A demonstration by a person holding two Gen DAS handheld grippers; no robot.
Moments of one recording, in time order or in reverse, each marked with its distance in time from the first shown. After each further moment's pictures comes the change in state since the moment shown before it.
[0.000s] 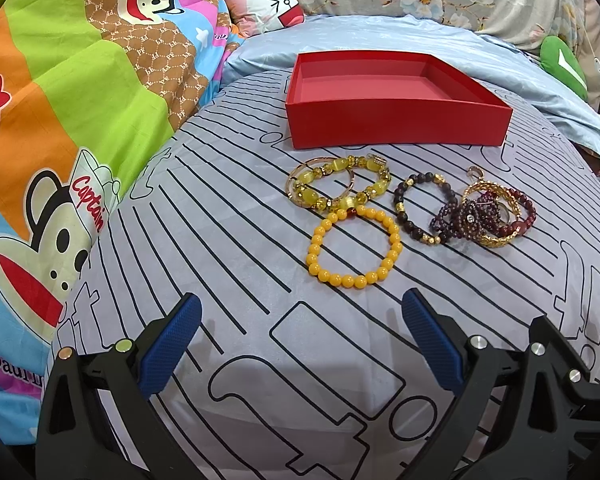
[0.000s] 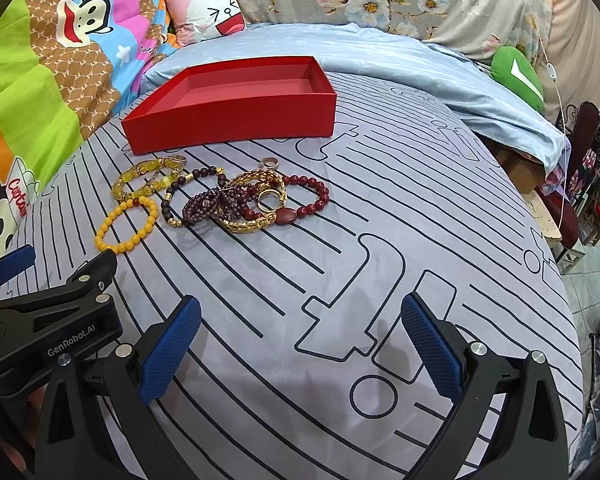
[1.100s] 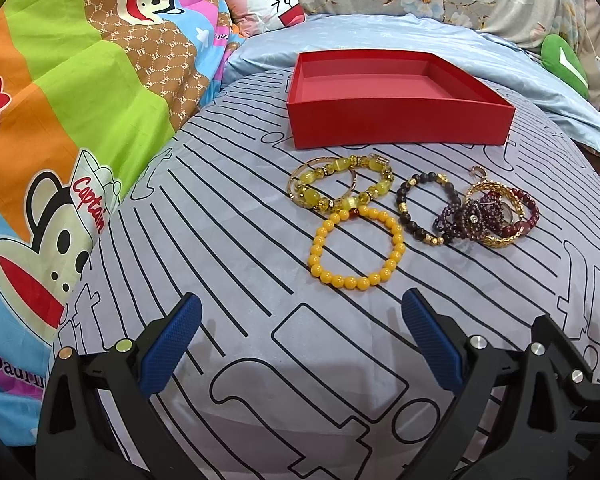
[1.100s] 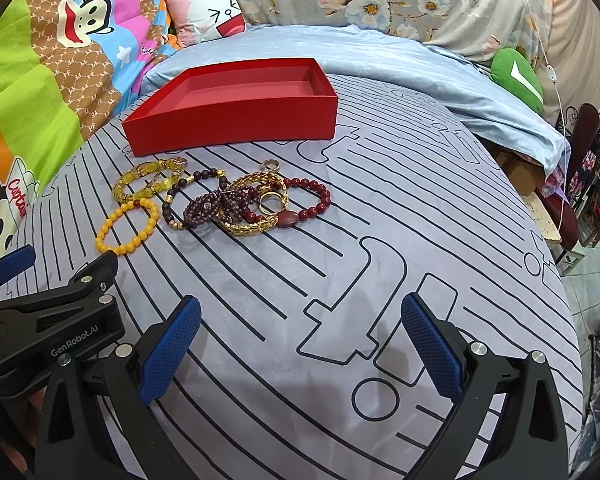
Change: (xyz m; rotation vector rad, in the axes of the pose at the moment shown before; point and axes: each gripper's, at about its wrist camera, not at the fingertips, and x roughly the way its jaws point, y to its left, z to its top) left arm 0.002 0.001 0.000 0.003 0.001 0.006; right arm -0.001 -0.001 0.001 -0.004 -0.005 -0.001
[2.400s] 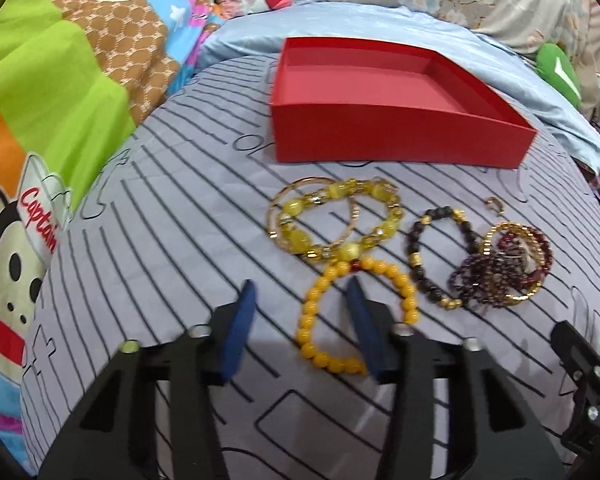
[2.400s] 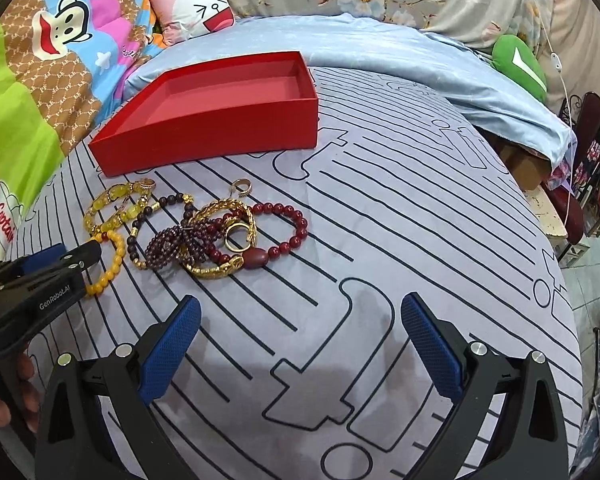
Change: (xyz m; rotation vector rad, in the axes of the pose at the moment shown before) left arm 0.048 0.004 0.035 -0.018 0.055 -0.123; right arm 0.031 -0.018 0.031 0.035 0.040 0.015
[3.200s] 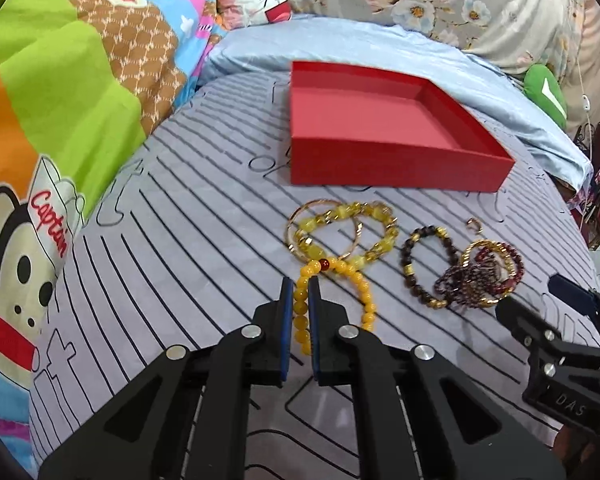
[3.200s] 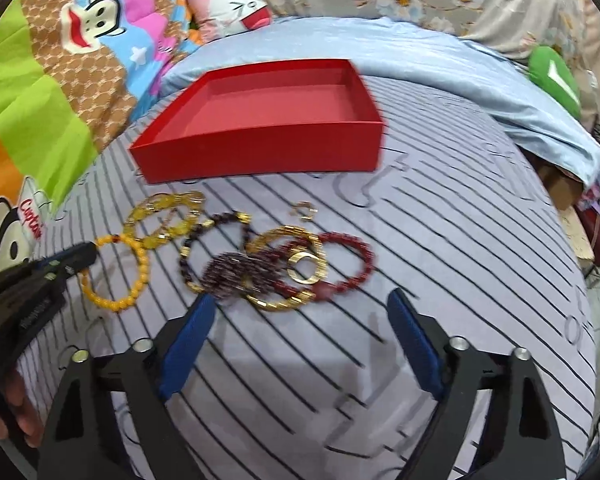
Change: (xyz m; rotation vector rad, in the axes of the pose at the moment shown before) left arm -0.027 0.026 0.002 -0.042 -0.029 -0.057; right arm 0.004 0.033 0.023 -0.069 0.009 0.115
